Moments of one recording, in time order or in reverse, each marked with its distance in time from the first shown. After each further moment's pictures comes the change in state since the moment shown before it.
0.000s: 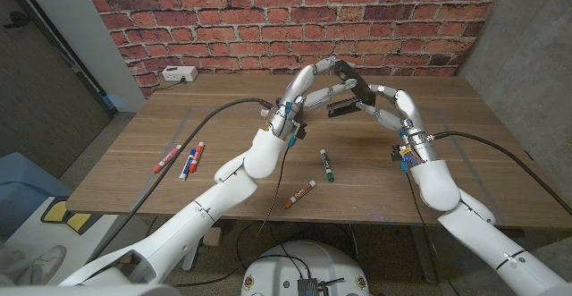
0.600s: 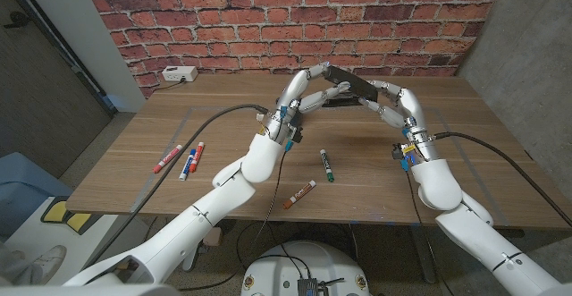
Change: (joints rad) left arm 0.027 0.002 -0.019 0.010 -0.027 -0.020 0.019; left_hand 0.004 -0.004 0.000 0.000 0.000 0.005 0.032 0.008 0.000 0.032 -0.006 0.012 0.038 0.013 -0.002 0.014 0.005 0.009 -0.002 0.000 0.000; right arm -0.002 0.035 0.010 0.005 0.117 0.041 0.070; right_hand 0.004 0.004 0.000 0.000 0.000 -0.001 -0.008 0.000 0.000 -0.002 -0.002 0.000 -0.126 0.000 0.000 -0.003 0.004 -0.004 -0.004 0.000 0.000
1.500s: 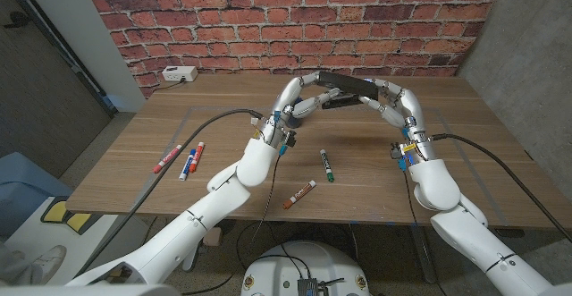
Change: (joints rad) left arm 0.037 0.015 -0.028 -0.008 -0.022 0.011 0.010; left_hand 0.066 0.067 0.085 0.062 0.019 0.009 -0.024 0.001 0.000 -0.009 0.012 -0.017 0.016 -0.001 0.000 0.000 -0.003 -0.004 -0.004 0.000 0.000; right arm -0.002 0.038 0.006 0.002 0.085 0.018 0.036; right_hand 0.000 0.000 -0.011 0.011 -0.004 0.007 0.007 0.001 -0.001 -0.001 -0.002 0.000 0.000 0.009 -0.002 -0.004 0.005 -0.005 -0.005 0.000 0.000
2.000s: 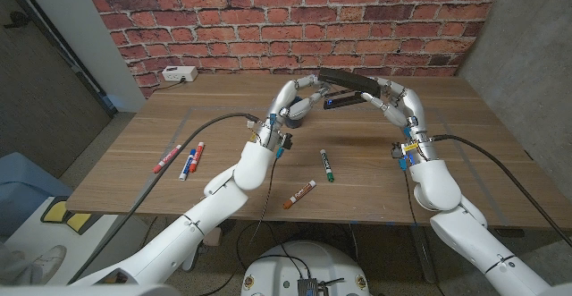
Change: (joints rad) left arm 0.028 0.011 -0.014 -0.018 -0.013 0.011 0.011; left_hand -0.052 -0.052 -0.059 -0.004 -0.011 -0.043 -0.013 -0.030 0.002 -0.060 0.002 -0.036 0.006 -0.015 0.000 -0.008 -0.009 0.002 -0.013 0.000 0.000; right arm -0.008 0.010 0.007 -0.005 0.024 0.001 0.007; right_hand 0.000 0.000 0.003 -0.003 0.004 -0.001 0.000 0.004 0.002 0.000 0.000 0.012 0.000 0.004 0.004 -0.004 0.005 0.000 0.000 0.000 0.000
